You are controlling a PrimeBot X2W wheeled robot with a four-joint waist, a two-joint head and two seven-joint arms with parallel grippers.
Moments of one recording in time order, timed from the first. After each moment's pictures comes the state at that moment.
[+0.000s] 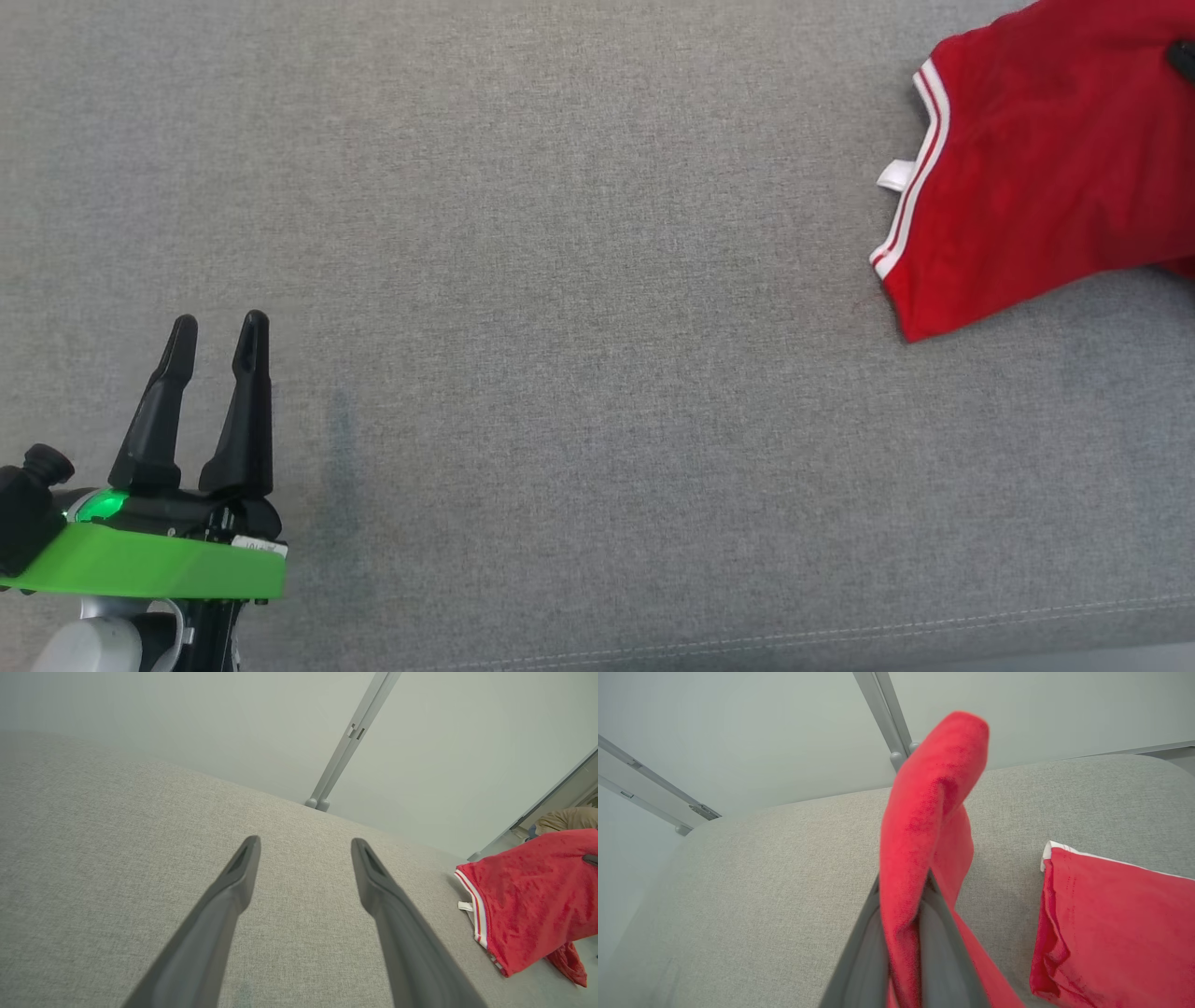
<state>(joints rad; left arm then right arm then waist) -0.02 0.36 -0.24 -0.28 -0.87 0.09 -0.23 -0.44 -0.65 0.08 -0.08 0.97 -0.01 0.57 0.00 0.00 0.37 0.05</state>
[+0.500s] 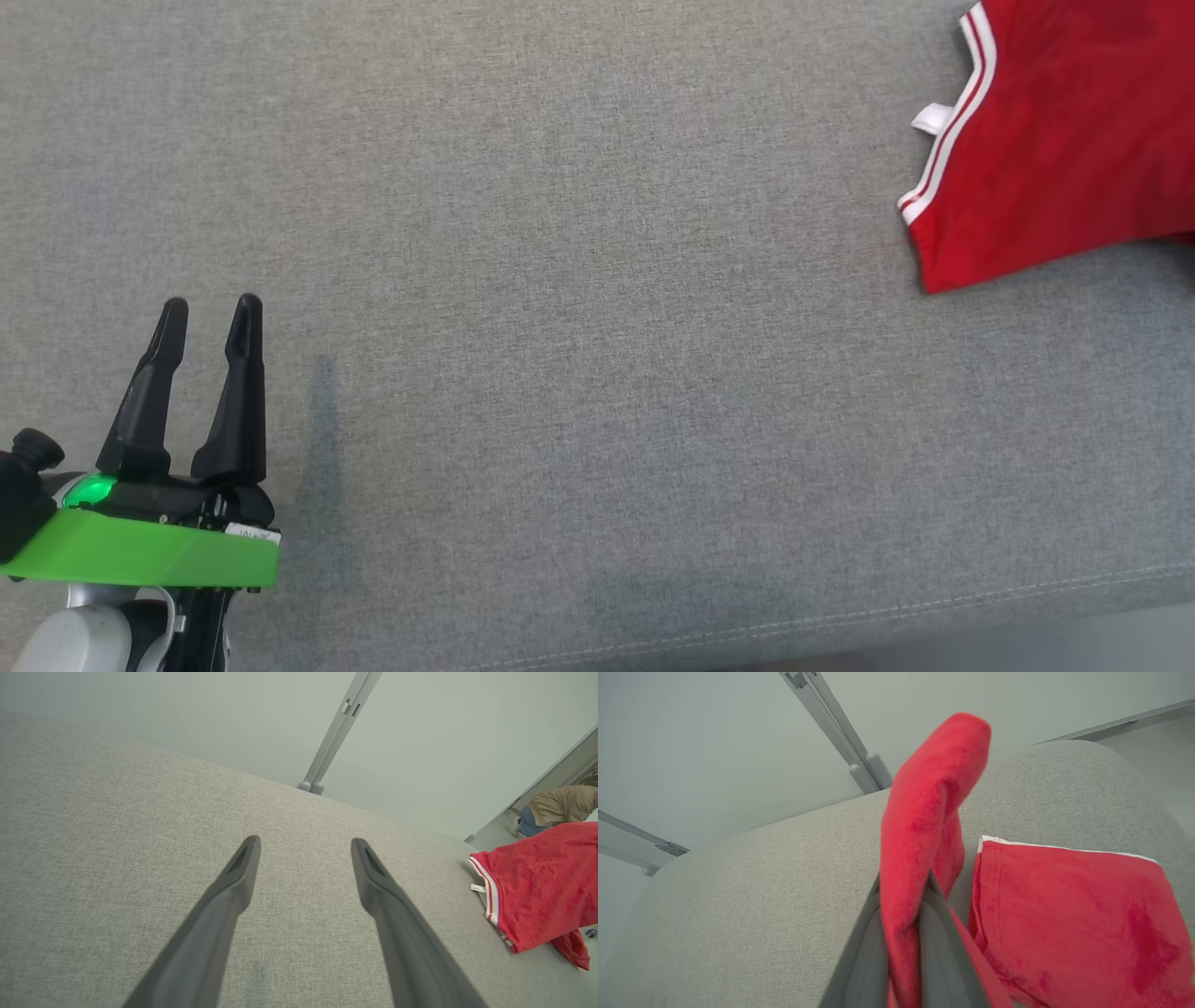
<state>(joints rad) -0.04 0.37 -0.23 -0.30 -0.86 0.09 -0.21 -0.49 -0.67 0.00 -0.04 1.01 -0.05 0.59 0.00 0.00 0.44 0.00</state>
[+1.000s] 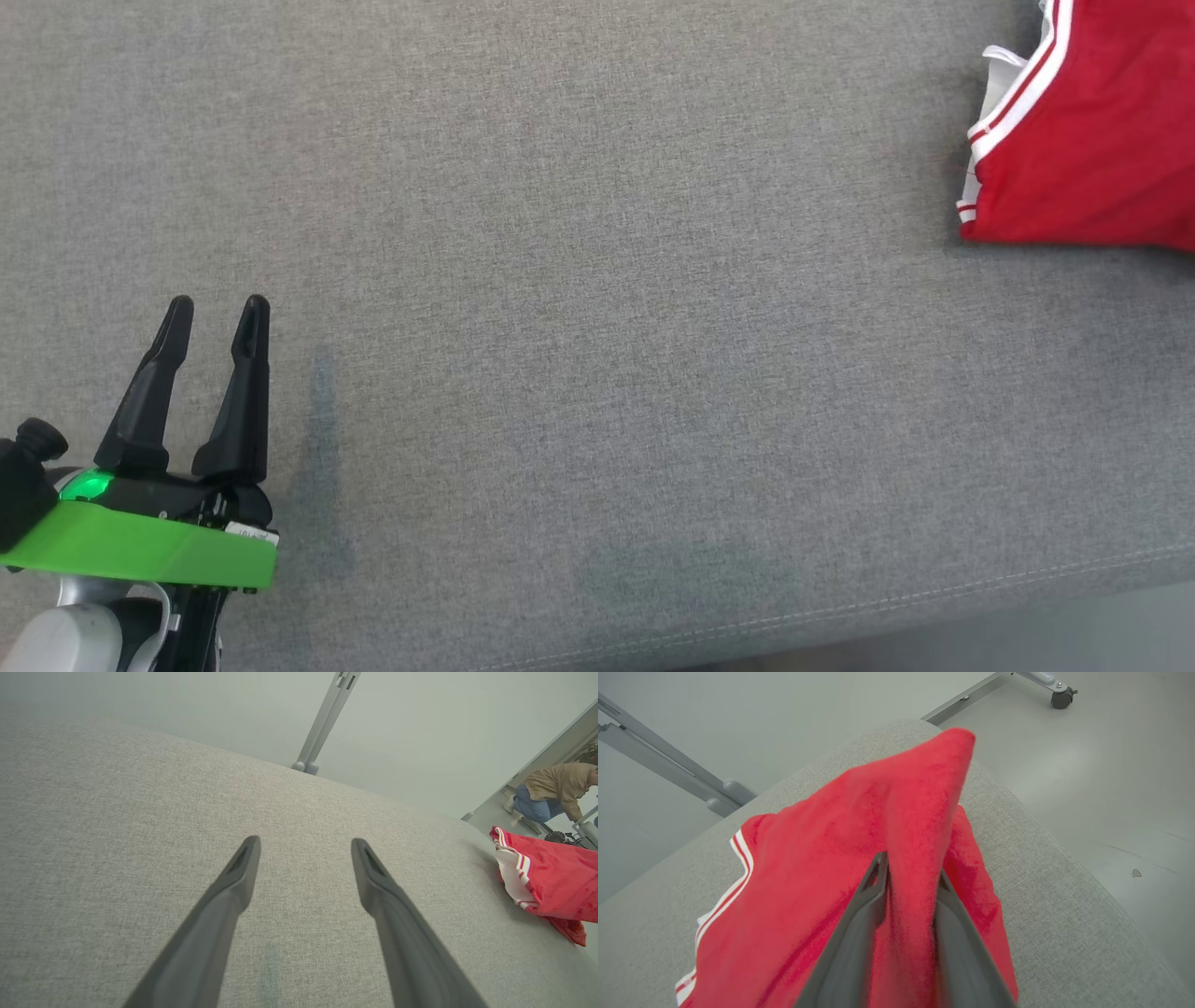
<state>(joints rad) -0.04 0.39 -0.24 -0.31 -0.85 0.10 -0.17 -0.45 -0.67 -0.10 0.24 0.92 -0.11 0.45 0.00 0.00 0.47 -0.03</state>
